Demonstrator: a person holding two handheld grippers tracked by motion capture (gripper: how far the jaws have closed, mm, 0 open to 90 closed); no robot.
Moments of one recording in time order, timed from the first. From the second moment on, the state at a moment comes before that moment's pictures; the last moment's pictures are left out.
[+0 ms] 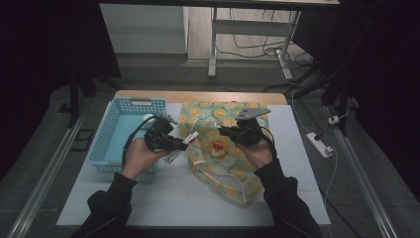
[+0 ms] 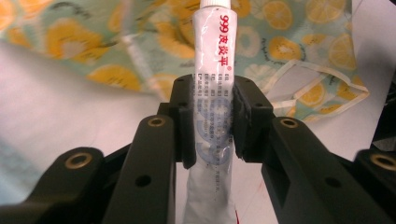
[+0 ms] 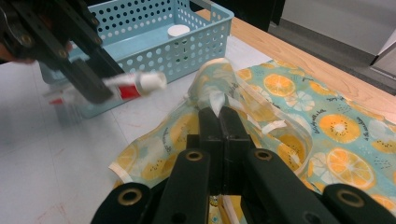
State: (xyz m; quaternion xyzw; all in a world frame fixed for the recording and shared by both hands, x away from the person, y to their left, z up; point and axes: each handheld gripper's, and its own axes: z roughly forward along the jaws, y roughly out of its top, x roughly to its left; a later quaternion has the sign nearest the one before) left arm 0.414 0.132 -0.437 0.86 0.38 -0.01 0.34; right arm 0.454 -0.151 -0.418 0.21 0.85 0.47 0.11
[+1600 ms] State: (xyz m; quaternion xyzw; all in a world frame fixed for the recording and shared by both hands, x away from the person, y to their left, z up) left arm 0.493 0.051 -0.486 0.82 0.41 0.04 0.39; right arm 0.454 -0.151 -0.416 0.22 0.84 0.48 0.12
